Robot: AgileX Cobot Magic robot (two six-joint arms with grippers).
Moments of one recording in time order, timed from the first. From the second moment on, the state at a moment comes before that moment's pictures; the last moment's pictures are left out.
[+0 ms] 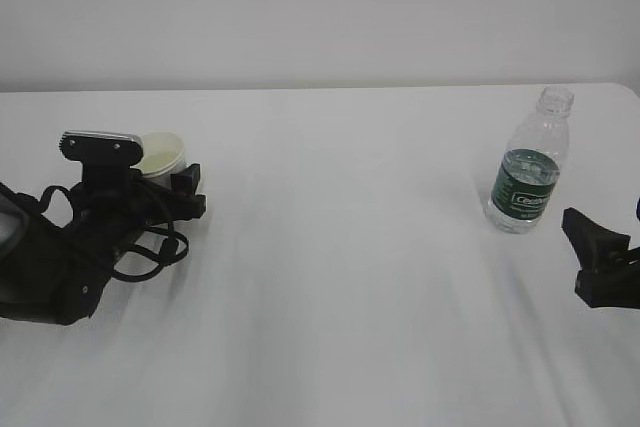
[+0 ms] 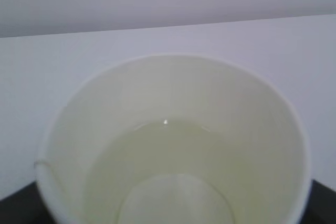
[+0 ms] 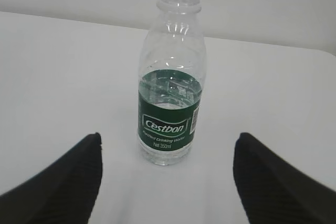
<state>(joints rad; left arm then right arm) -0.39 2.27 -0.83 -0.21 -1.14 0.01 0.16 1.60 -0.12 0.06 -1.15 -0.12</state>
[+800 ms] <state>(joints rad) -0.39 2.17 -0.66 -0.20 -1.15 0.01 0.16 1.60 -0.12 0.06 -1.15 -0.12</state>
